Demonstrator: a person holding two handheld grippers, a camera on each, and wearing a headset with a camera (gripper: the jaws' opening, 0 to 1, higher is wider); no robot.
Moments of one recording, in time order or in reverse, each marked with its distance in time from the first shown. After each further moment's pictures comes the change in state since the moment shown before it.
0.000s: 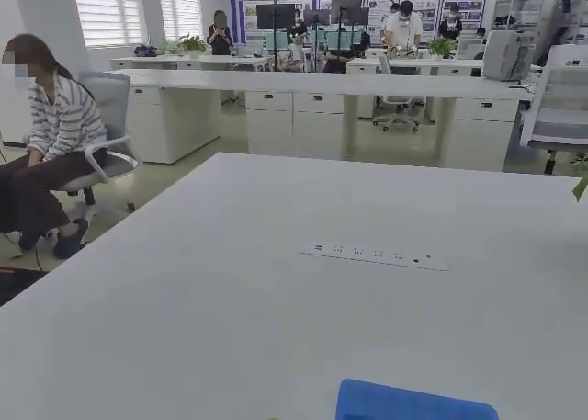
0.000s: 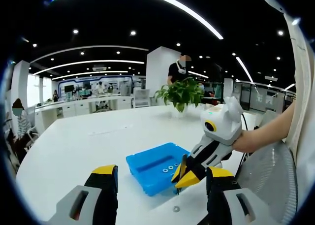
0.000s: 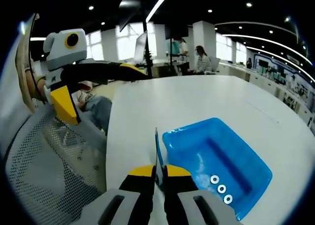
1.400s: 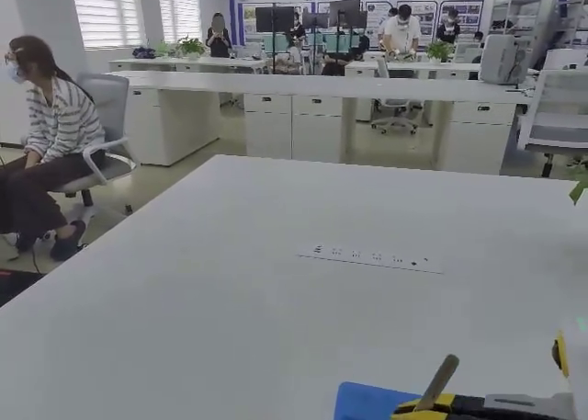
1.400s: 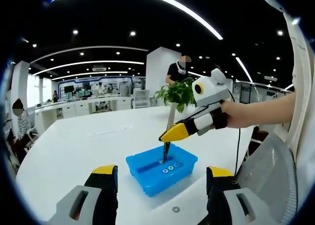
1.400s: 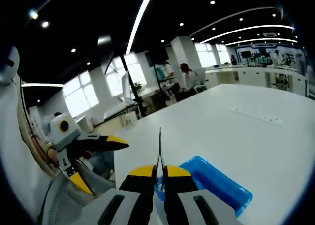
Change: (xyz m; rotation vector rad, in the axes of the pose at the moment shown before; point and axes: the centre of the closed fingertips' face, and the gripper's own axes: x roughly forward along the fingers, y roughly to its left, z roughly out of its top) left arm -0.001 0.000 0.002 0.004 -0.005 -0.001; right arm -0.040 -0.045 0.088 0.257 -0.233 0.028
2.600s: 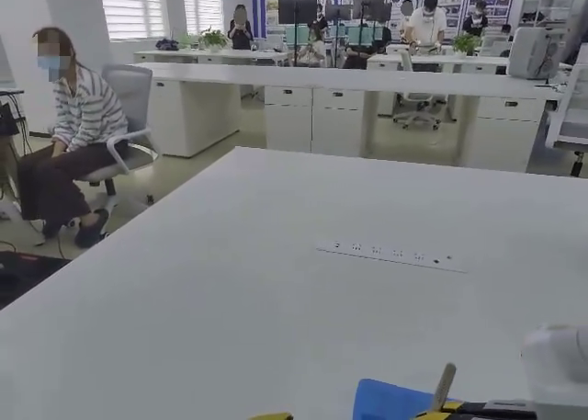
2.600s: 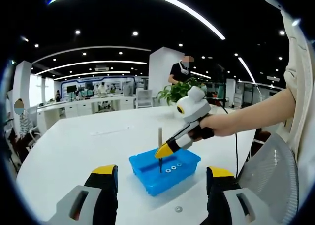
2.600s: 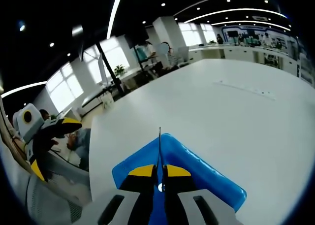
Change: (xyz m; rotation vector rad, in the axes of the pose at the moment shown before) left arm -0.002 0.004 -0.001 -0.006 -0.001 0.026; right arm 0.030 -0.063 -0.053 0.092 0.182 -0.103
